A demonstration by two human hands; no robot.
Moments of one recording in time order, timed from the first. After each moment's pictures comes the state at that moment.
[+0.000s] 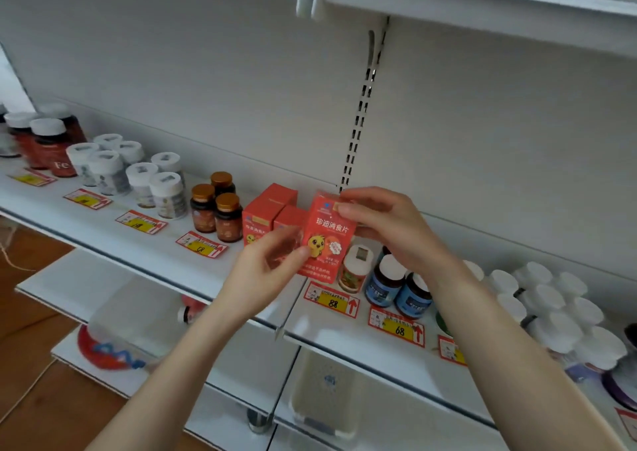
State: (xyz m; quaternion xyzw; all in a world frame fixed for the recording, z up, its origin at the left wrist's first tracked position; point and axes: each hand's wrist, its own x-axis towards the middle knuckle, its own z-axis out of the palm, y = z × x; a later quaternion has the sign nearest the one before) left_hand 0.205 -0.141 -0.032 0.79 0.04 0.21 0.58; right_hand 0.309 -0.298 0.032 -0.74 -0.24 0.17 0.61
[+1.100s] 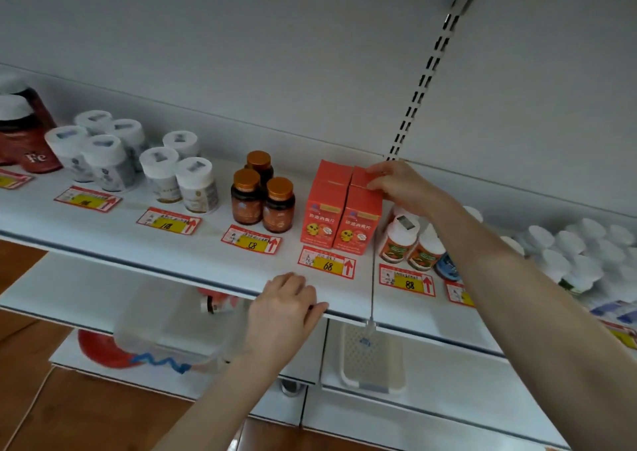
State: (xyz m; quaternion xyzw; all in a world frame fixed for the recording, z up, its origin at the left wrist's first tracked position) left_hand 0.191 -0.034 -0.152 0.96 -0.06 0.21 0.15; right_hand 0.386 -0.184 -0.025 -0.88 -0.07 0.16 0.44
